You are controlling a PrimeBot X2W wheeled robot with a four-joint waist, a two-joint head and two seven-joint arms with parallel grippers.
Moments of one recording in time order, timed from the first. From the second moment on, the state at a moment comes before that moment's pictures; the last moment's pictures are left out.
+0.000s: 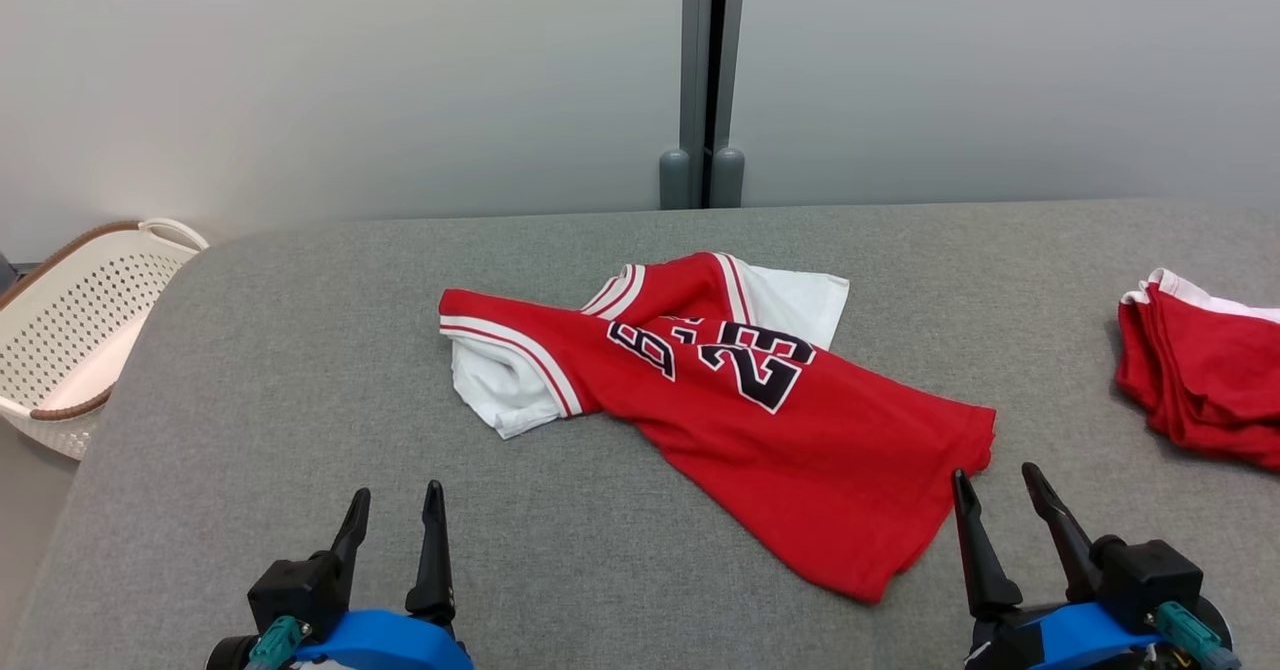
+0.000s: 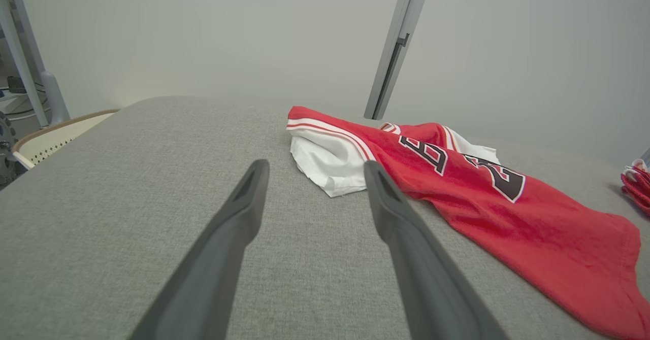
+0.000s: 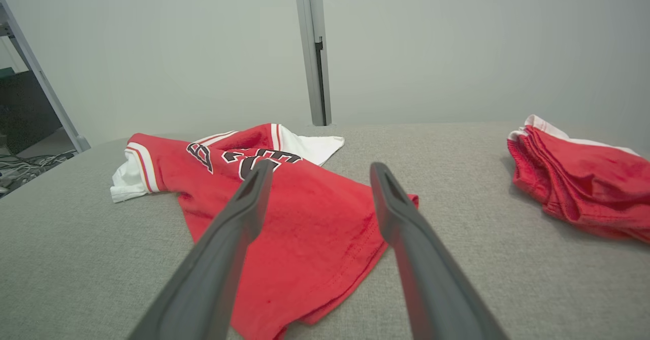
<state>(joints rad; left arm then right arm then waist) -0.06 0.14 -0.27 0.40 -0.42 0.04 -0.26 -0.03 -0.05 0.00 0.30 0.14 0.13 -0.26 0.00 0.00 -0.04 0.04</state>
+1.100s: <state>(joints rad) -0.16 0.15 -0.30 0.46 -0.38 0.01 -0.20 -0.05 -0.05 0.00 0.28 0.12 0.13 -0.26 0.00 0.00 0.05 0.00</state>
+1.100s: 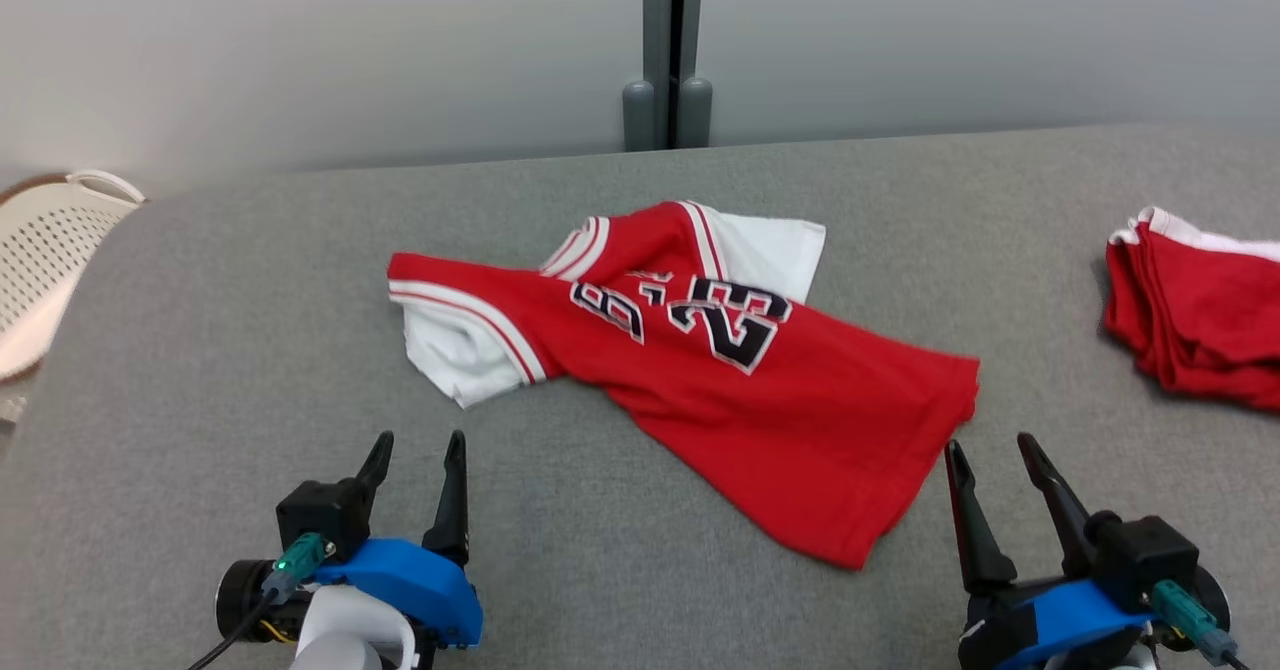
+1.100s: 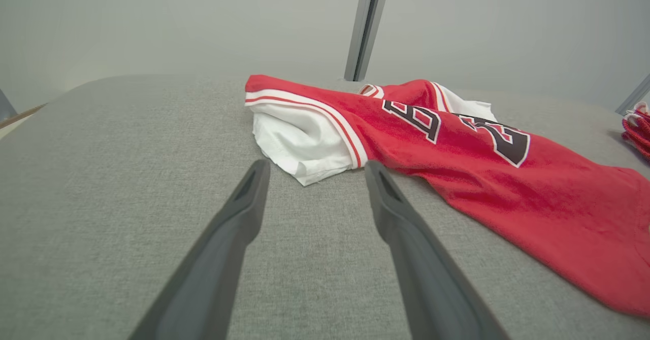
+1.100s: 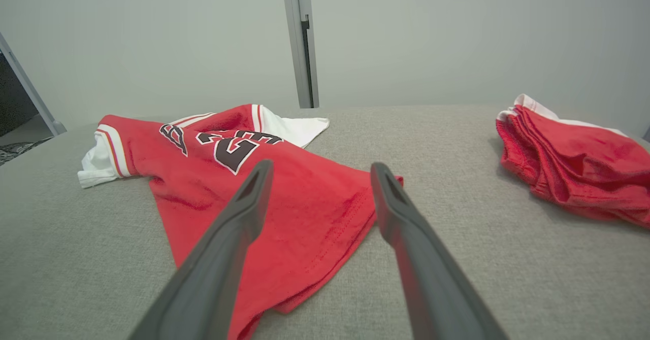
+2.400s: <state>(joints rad) -0.57 0.22 -0.44 1.00 -0.27 -0.09 -0.26 -0.13 -0.05 -0.01 0.27 0.11 0.13 -0.26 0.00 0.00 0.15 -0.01</state>
